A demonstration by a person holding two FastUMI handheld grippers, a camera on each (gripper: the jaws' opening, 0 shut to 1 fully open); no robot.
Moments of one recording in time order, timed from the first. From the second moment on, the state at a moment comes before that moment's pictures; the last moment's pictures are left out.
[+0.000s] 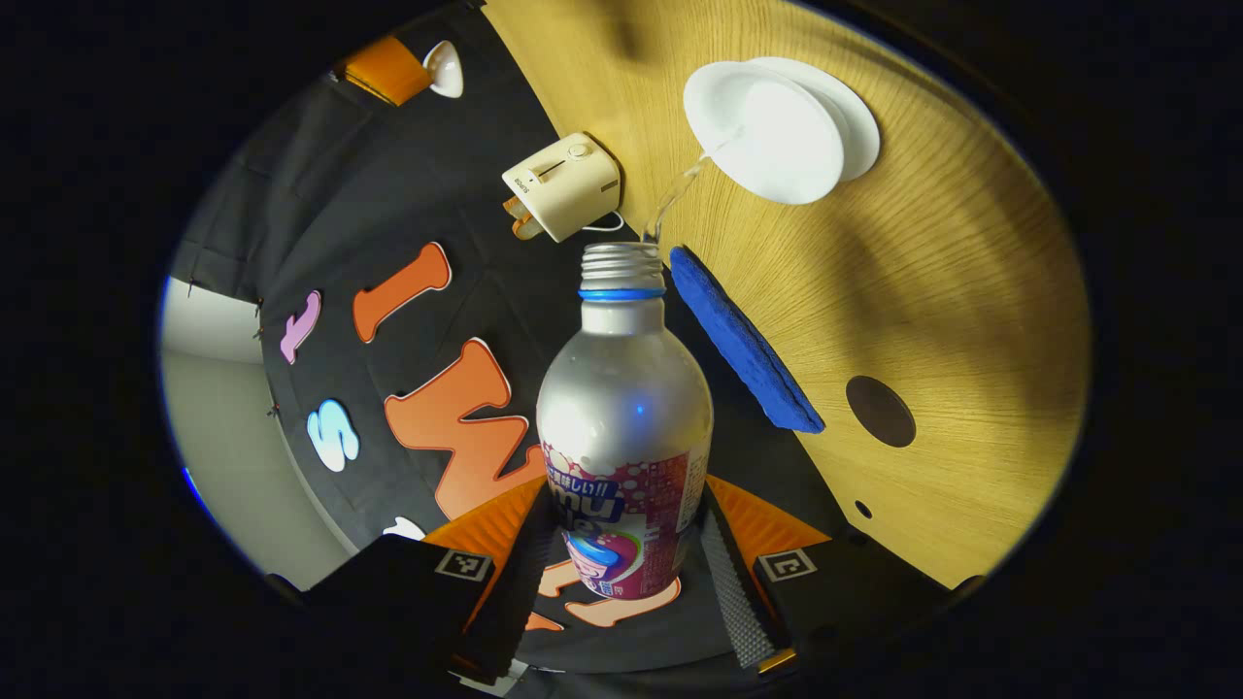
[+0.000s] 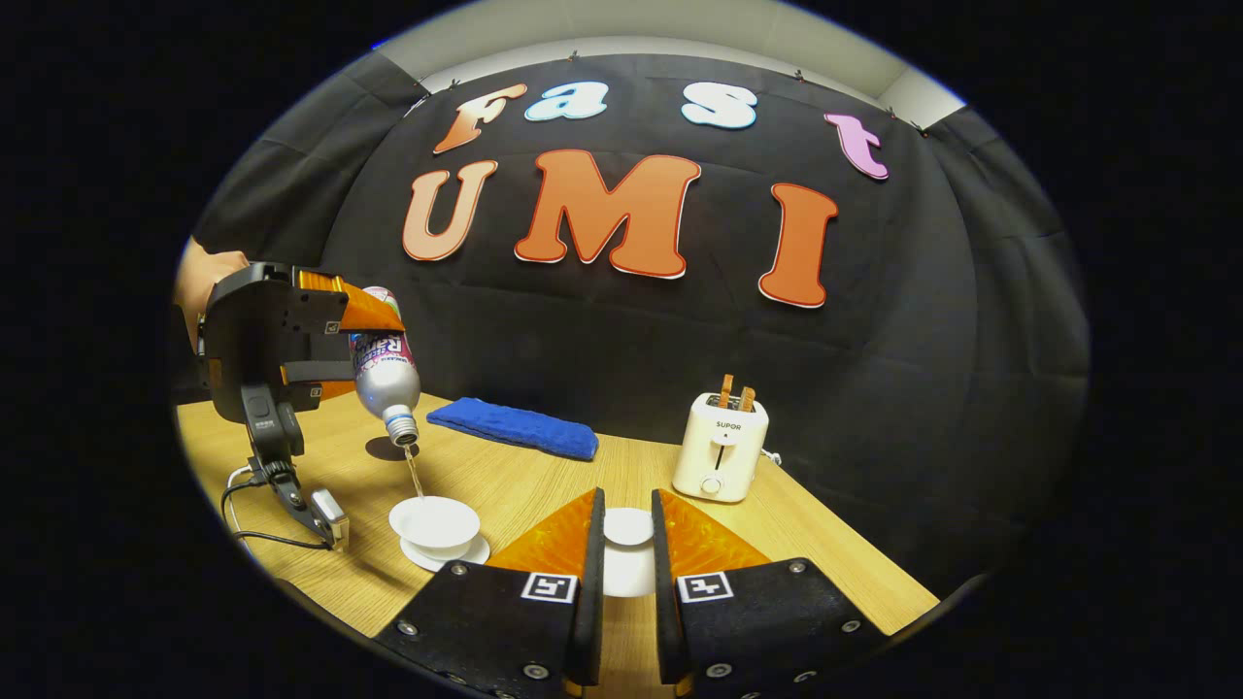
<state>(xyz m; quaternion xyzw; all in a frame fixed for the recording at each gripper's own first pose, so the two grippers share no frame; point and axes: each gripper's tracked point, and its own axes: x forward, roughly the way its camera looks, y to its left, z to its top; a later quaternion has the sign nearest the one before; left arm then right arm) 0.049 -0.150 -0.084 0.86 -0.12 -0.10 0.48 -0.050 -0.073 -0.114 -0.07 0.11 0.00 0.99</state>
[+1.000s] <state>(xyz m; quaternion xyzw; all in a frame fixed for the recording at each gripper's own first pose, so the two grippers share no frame) 0.037 -0.158 -0.096 0.88 -0.16 -0.10 0.44 -0.041 -0.055 -0.128 -0.07 0.12 0.02 0.99</state>
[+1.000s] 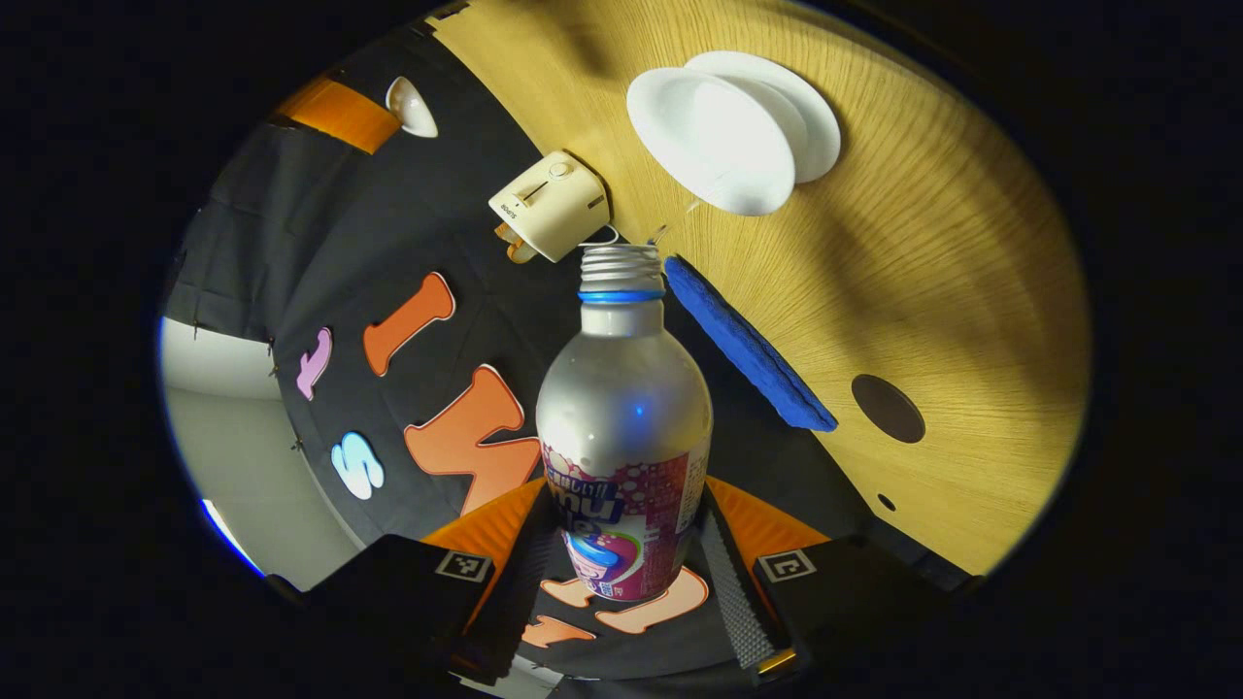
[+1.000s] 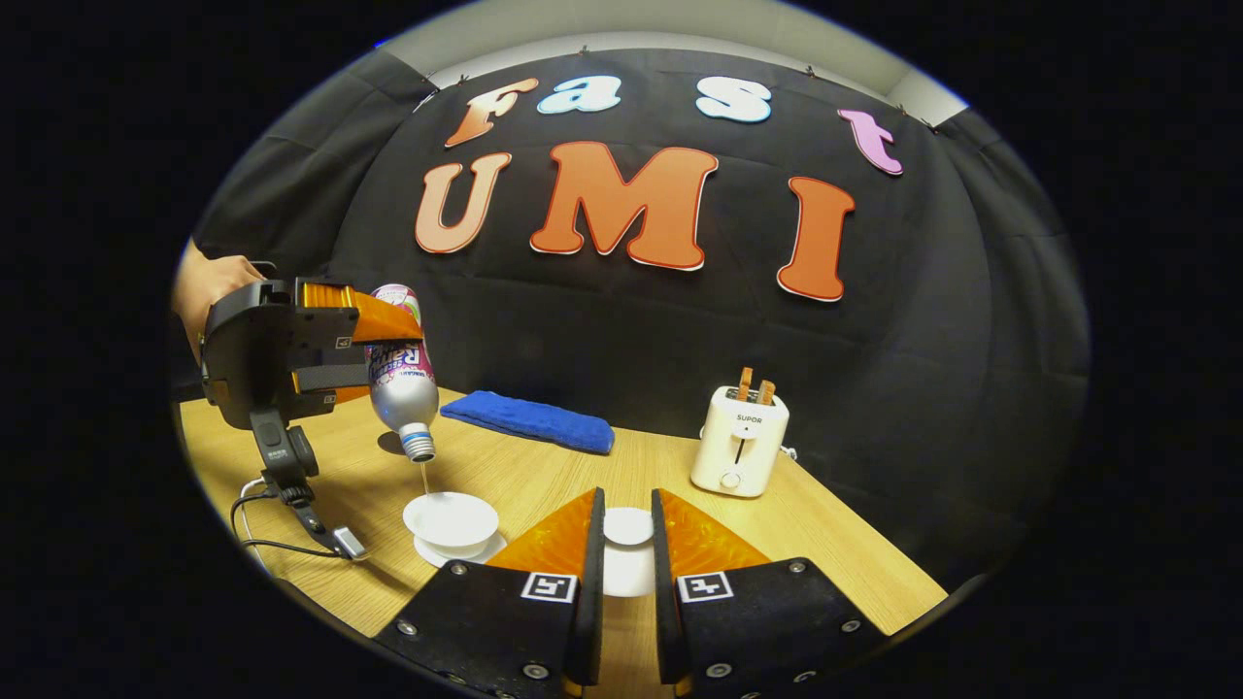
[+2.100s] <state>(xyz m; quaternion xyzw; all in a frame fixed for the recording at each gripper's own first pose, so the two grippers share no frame) 0.055 -0.093 -0.069 0.65 -0.16 -0.03 0.74 -0.015 0.006 -0.135 -0.04 0.13 0.07 0.99</state>
